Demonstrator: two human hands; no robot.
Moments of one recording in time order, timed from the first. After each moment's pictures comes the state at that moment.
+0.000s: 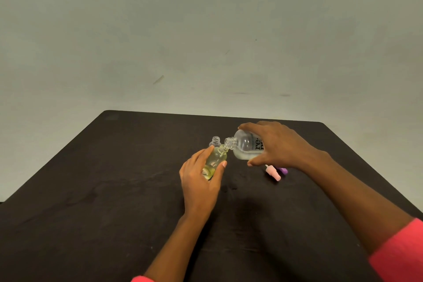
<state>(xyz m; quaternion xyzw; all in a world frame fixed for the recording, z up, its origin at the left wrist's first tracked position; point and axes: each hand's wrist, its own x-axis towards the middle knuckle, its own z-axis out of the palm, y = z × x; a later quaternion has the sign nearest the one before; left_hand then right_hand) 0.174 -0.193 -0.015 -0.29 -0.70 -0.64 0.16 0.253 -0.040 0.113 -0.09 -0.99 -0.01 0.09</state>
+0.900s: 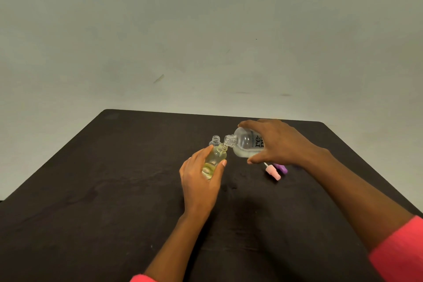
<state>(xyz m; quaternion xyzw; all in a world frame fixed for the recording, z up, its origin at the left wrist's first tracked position) 0.173 -0.193 -0.015 -0.28 -0.70 -0.64 0.16 0.251 -0.036 0.115 -0.09 -0.99 0.00 0.09</state>
